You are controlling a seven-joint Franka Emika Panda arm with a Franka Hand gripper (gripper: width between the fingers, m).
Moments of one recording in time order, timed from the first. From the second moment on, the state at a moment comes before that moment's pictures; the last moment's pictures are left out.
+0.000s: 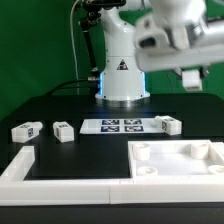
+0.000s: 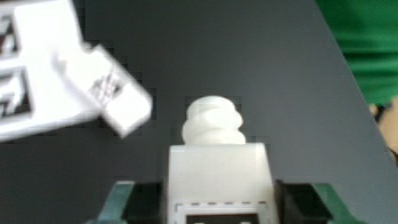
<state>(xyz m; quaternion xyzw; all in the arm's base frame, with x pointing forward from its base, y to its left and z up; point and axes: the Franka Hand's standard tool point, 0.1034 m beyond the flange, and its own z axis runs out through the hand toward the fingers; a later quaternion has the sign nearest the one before) 0.456 0.104 0.155 -0.95 0.12 0.26 0.14</state>
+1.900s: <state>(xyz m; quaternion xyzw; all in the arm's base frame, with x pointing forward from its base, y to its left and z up) 0.601 0.101 0.146 -0.97 -0.05 -0.23 0.05</state>
